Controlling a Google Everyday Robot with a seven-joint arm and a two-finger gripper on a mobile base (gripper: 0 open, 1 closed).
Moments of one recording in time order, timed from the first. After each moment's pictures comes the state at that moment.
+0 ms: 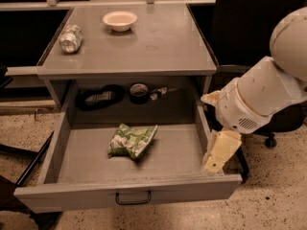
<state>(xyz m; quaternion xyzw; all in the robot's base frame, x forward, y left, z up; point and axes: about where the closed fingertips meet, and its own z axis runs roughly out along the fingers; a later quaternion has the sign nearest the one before) 0.425 -0.120 0.851 -0.64 0.74 0.09 0.21</state>
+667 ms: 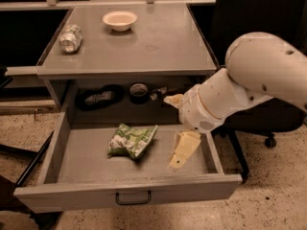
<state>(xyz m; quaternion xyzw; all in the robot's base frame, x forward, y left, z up) 0.451 -0.045 0.818 -0.68 0.67 0.15 0.26</state>
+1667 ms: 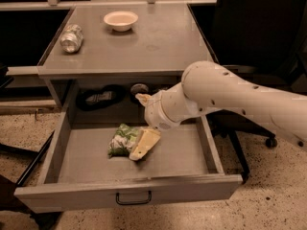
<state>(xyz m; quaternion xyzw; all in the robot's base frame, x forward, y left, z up) 0.516 0.049 0.772 -0.67 0.64 0.16 0.34</state>
